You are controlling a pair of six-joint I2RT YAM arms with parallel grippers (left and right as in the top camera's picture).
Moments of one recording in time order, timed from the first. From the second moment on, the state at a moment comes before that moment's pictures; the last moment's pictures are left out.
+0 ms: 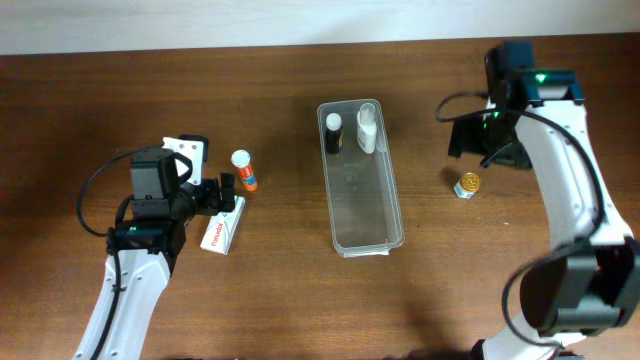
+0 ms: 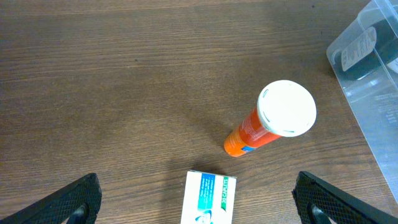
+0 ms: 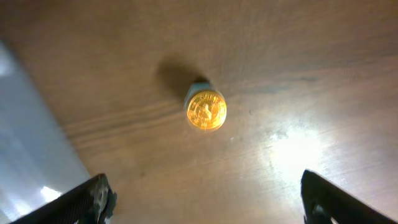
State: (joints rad) left arm 0.00 1.27 0.81 -0.31 0.12 0.06; right arm -0.03 1.82 1.65 -1.27 0.09 0.26
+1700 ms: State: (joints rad) left arm 0.00 1.27 0.81 -0.31 0.12 0.06; right arm -0.08 1.84 1.31 -0.92 0.01 0.29
